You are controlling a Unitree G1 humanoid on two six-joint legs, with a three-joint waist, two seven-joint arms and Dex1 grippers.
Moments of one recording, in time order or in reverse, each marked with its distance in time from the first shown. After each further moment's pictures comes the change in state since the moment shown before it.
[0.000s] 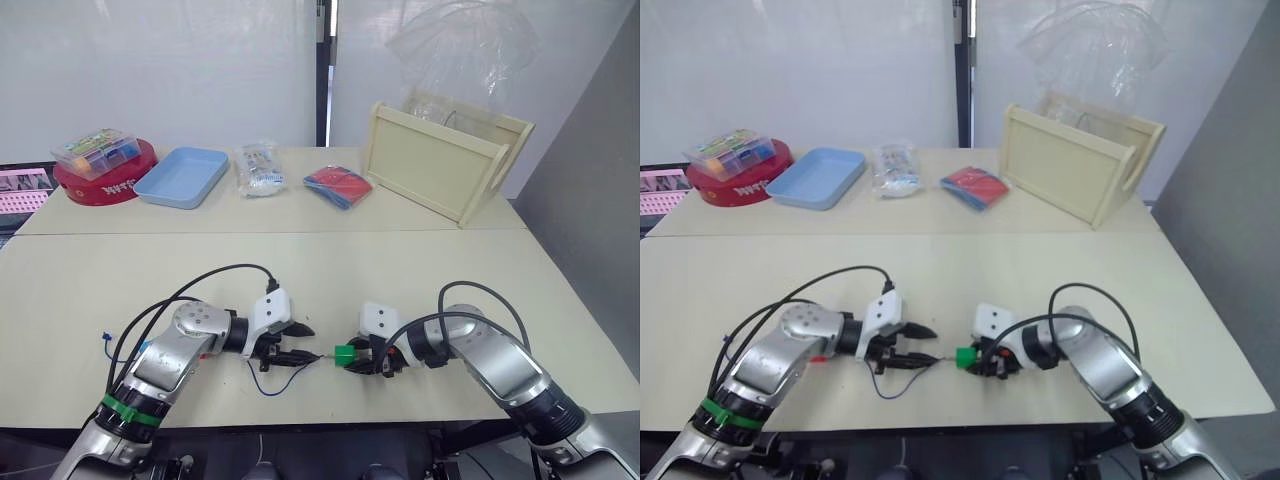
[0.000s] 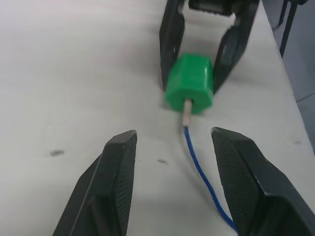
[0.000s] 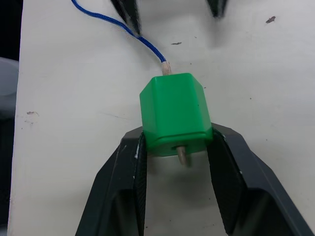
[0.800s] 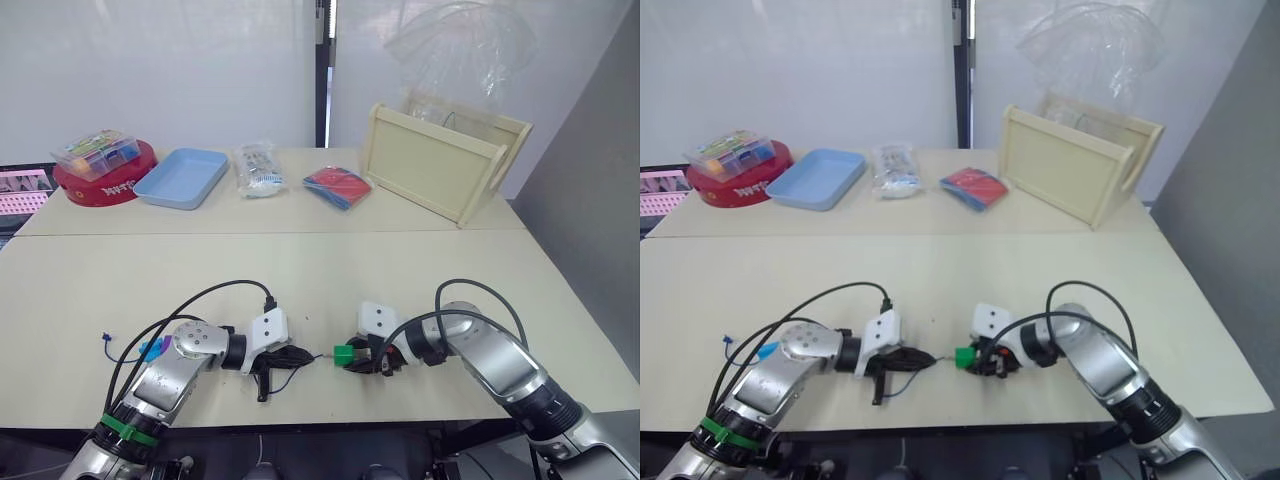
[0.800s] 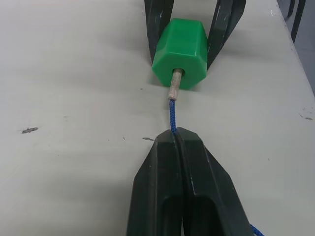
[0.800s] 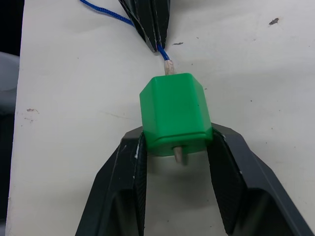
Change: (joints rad) left arm 0.056 -0.041 -0.038 0.078 0.061 -0.178 0.042; right arm -0.021 -0.004 0.018 0.018 -0.005 -0.006 0.006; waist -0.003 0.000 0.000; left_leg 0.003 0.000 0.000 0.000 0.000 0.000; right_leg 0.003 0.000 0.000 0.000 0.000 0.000
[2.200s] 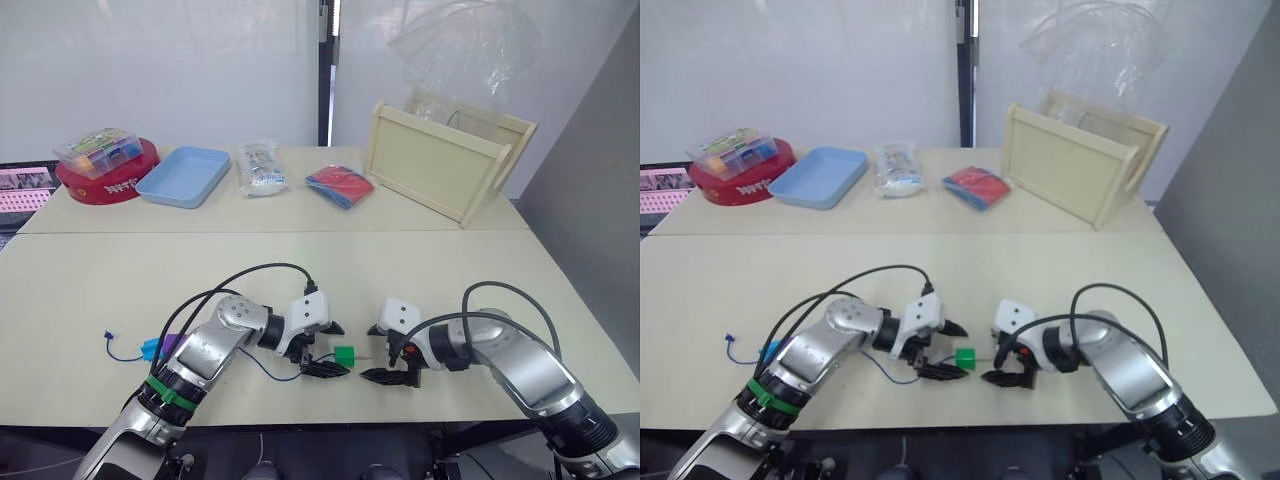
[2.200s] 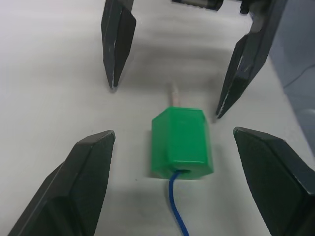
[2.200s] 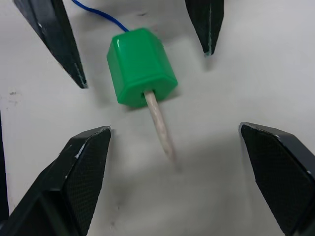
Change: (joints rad) left arm -0.231 -0.095 -0.132 0.044 0.029 0.147 -0.031; right arm 0.109 -0.084 -0.113 -0.131 0.071 0.124 -0.092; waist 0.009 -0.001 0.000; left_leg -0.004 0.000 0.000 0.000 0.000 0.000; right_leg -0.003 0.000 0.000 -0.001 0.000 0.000
